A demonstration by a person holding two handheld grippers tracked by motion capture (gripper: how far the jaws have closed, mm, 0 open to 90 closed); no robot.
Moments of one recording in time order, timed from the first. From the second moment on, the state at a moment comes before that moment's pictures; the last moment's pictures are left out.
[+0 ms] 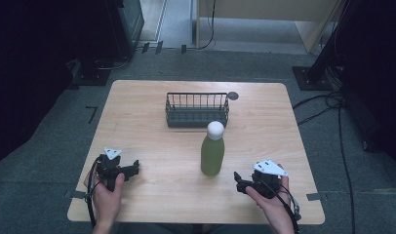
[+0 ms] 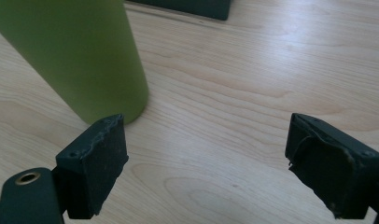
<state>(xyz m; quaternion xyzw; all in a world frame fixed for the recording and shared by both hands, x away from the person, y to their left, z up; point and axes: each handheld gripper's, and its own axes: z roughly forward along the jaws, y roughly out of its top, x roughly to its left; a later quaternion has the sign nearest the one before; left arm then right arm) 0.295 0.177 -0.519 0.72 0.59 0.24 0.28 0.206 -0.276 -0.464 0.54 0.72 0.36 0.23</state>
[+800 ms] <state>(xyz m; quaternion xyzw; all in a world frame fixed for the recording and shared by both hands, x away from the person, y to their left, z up) 0.295 0.177 -0.519 0.72 0.59 0.24 0.28 0.215 -0.236 -0.456 0.50 0.74 0.40 0.20</state>
